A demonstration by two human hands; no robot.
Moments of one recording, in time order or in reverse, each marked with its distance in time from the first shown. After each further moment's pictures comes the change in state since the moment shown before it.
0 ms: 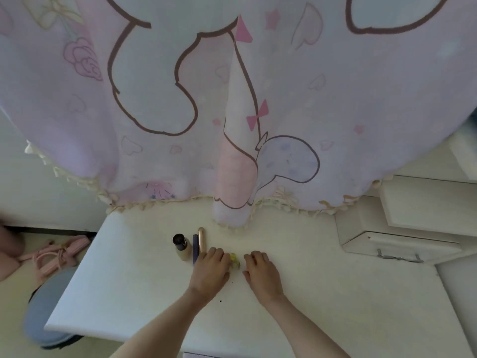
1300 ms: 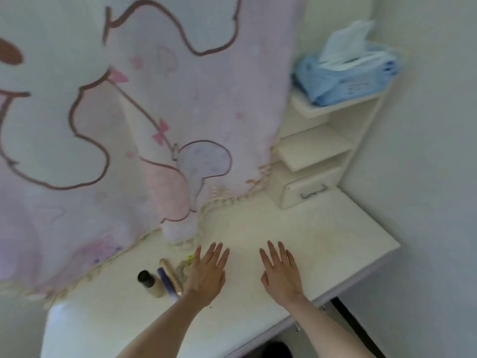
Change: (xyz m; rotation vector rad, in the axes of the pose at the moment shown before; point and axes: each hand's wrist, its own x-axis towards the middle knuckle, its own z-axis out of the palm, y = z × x) left_hand 0.012 0.023 -0.024 0.317 -0.174 0.481; right_hand -0.111 0.001 -0.037 -0.179 -0.021 0.578
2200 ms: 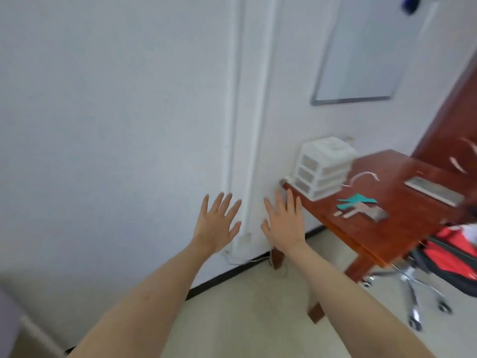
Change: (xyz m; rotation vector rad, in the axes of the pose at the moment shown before) left_hand -0.288 0.627 -0.193 0.032 0.591 1.494; right_hand -0.746 0.118 -0.093 -0.325 0.301 1.635
